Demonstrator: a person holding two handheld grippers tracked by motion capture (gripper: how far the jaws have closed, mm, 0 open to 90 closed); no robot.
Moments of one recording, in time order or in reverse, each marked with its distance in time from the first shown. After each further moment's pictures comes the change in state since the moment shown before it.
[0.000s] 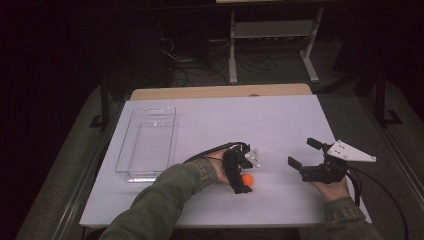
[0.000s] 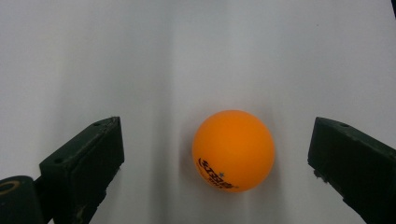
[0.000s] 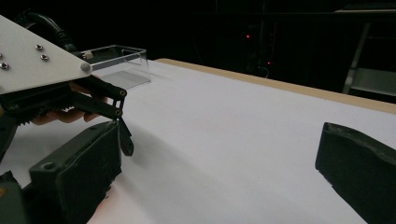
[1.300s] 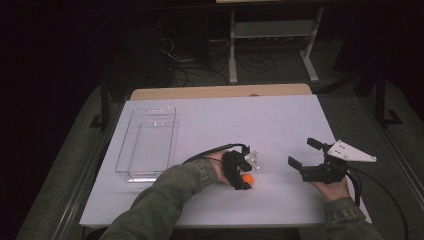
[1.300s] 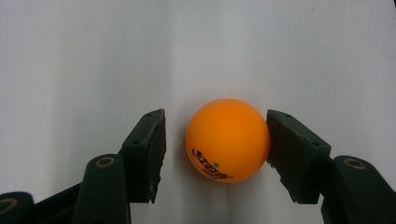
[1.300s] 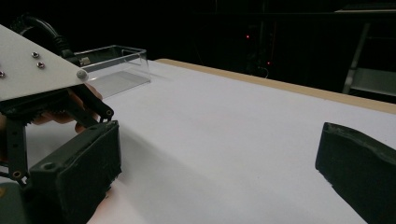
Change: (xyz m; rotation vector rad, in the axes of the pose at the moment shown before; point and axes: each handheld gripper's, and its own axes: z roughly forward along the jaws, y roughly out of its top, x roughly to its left) left arm -0.002 -0.002 0.001 0.028 -0.015 0.023; right arm 0.000 0.000 0.000 -0.001 0.001 -0.001
